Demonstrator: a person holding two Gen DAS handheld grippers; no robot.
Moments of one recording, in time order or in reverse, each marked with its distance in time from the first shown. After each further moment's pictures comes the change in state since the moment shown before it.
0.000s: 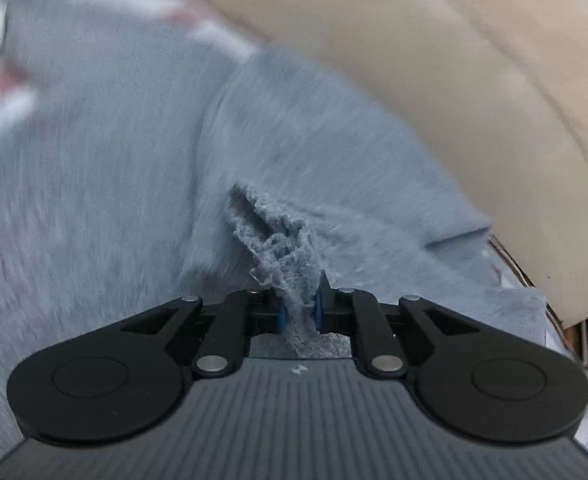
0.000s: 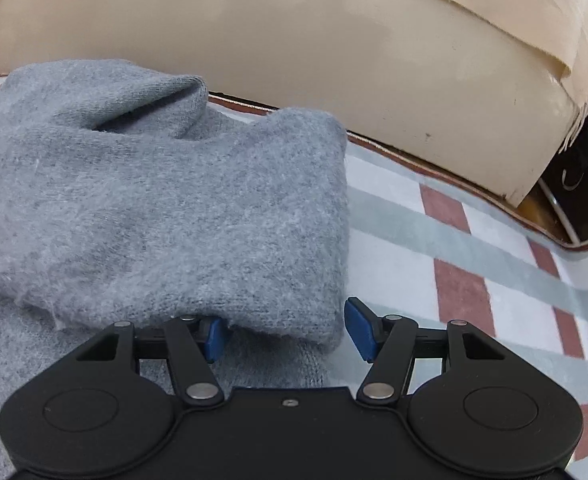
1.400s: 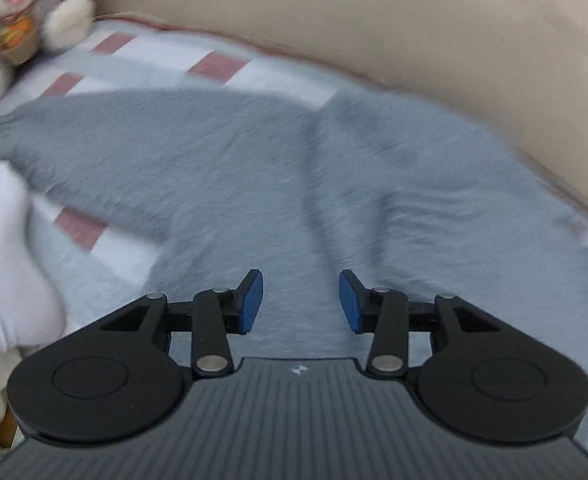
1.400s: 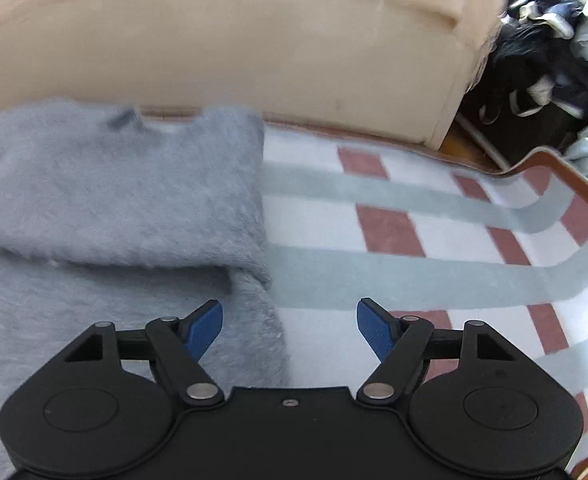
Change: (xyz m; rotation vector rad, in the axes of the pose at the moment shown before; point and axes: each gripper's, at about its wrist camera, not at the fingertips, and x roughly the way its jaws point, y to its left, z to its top) left arm -0.006 0.034 0.125 0.262 0.215 0.146; right arm -0.067 -0.006 -0.026 0.240 0.049 -0.147
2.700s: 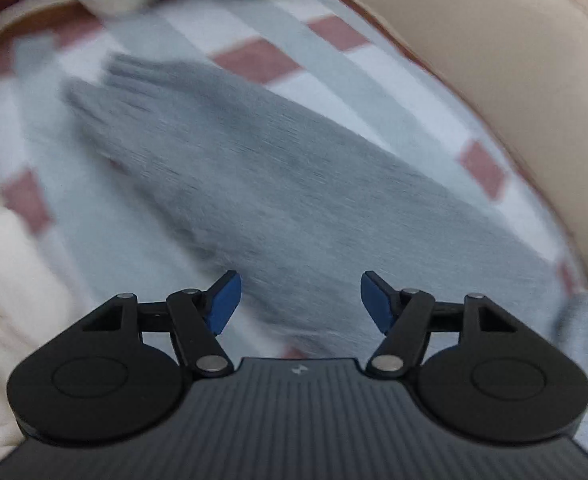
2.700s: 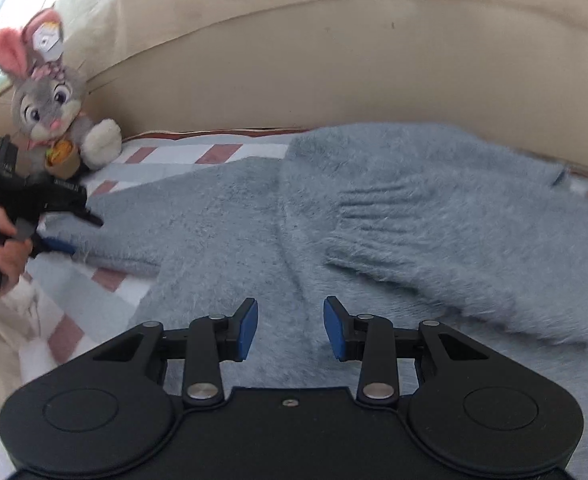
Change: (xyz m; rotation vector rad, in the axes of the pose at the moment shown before) left arm 0.068 0.293 0.063 -0.492 -0.003 0.142; right arm -0.070 0.296 0.047 -0.127 -0.006 0.628
